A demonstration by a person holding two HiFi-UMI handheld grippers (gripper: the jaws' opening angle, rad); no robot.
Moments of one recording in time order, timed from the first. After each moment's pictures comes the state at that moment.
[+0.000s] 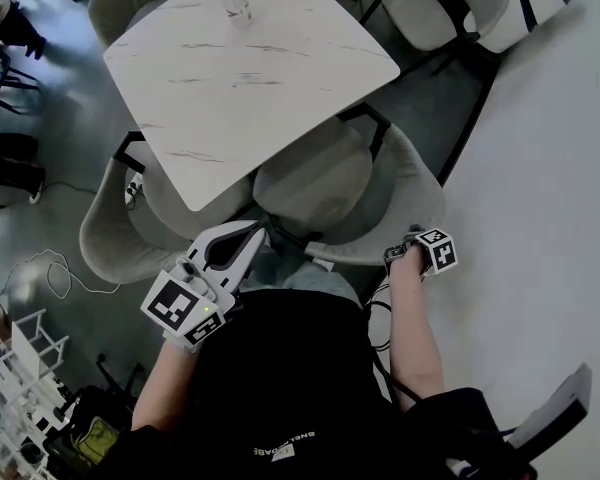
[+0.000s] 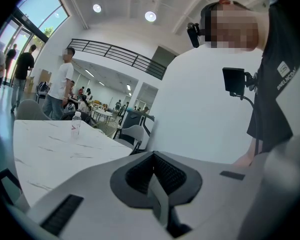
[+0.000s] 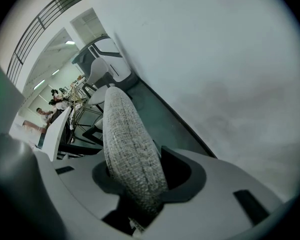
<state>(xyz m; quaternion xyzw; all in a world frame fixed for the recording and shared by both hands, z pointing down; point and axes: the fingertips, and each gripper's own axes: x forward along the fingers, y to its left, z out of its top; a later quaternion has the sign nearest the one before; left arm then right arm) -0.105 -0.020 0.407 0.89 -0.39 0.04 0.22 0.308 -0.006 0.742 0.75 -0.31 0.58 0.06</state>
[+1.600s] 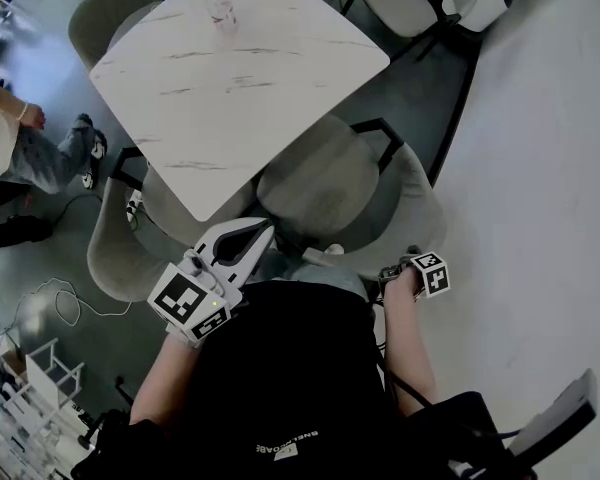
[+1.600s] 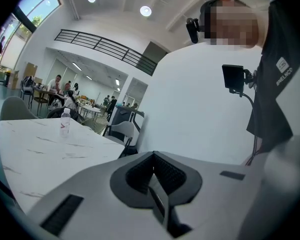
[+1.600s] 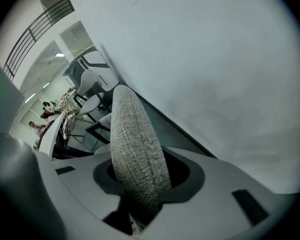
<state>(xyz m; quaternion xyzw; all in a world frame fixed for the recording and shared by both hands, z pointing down) -0.119 -0.023 0.414 0.92 -0.32 0.05 0.22 0.281 0.097 0.737 0.79 -0.25 0.56 0.02</state>
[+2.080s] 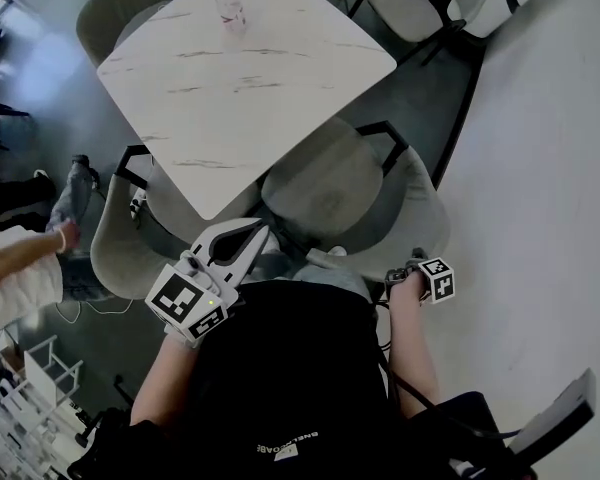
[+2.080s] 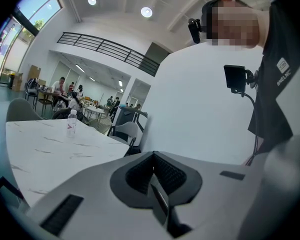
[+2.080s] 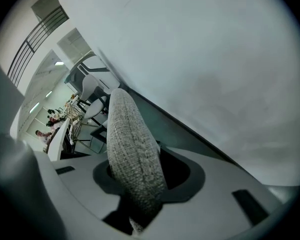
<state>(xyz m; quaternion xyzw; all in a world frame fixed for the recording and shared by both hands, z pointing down) -0.141 -0.018 0.417 0.91 -0.34 0.05 0.22 0.280 0.099 0.736 0.78 -0.26 0.57 -0.03</state>
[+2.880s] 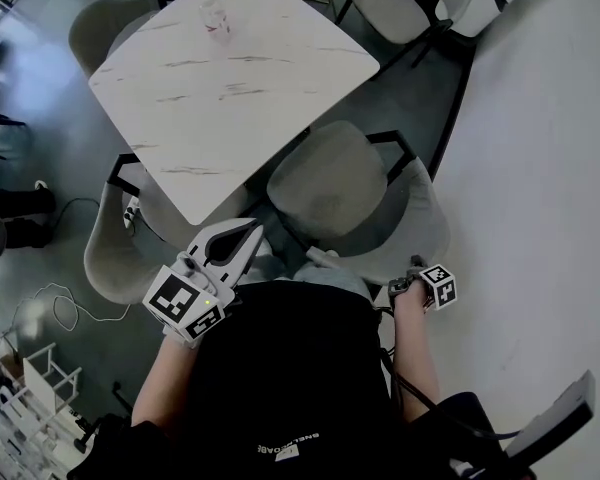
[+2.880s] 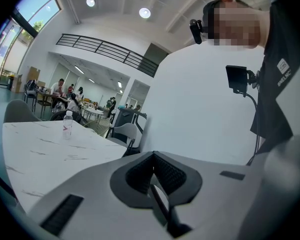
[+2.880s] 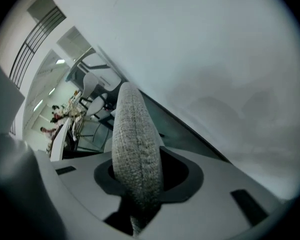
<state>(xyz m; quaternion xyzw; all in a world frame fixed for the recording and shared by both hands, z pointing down) -0.113 -0.023 0.415 0.91 -0.34 0.05 0.22 0.316 0.114 0.743 0.76 -0.28 0.59 -0.03</state>
